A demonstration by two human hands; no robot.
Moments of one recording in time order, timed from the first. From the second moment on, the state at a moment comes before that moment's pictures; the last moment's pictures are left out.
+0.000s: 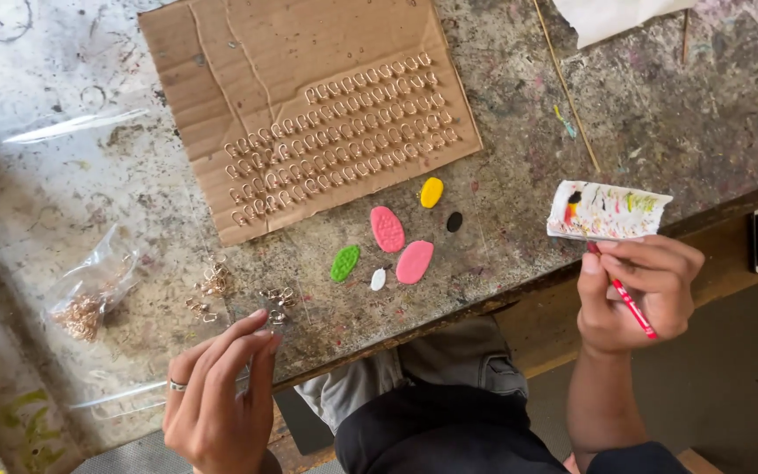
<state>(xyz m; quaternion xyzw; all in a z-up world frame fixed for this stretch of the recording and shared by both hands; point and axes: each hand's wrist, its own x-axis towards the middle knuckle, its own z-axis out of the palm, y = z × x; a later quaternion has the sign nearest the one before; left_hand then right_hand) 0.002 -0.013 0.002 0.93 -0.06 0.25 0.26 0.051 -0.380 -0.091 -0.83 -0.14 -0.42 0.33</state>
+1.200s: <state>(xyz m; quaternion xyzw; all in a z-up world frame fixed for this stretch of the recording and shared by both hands) -0.005 0.023 -0.011 0.92 -0.11 0.25 0.30 0.027 -0.421 -0.167 -0.80 -0.17 -0.46 0.36</state>
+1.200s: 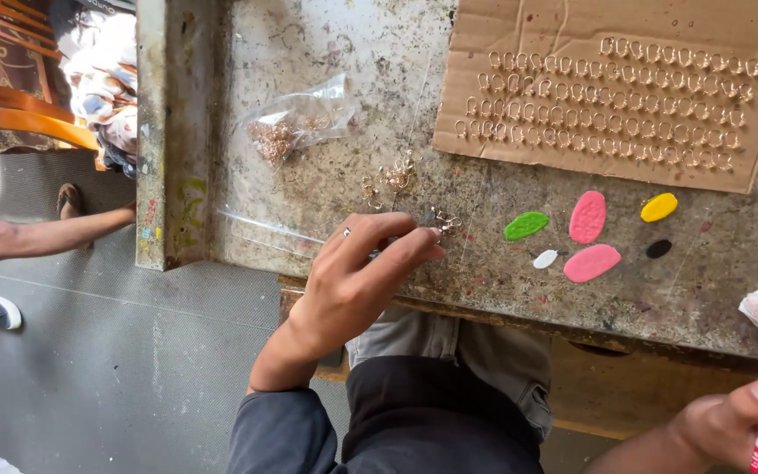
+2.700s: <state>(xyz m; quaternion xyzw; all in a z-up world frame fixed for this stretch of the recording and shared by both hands) -0.041 -0.045 -0.060 0.79 -0.07 0.21 0.58 0.078 -0.238 -0.019 -0.88 -0.22 -0.18 0.38</state>
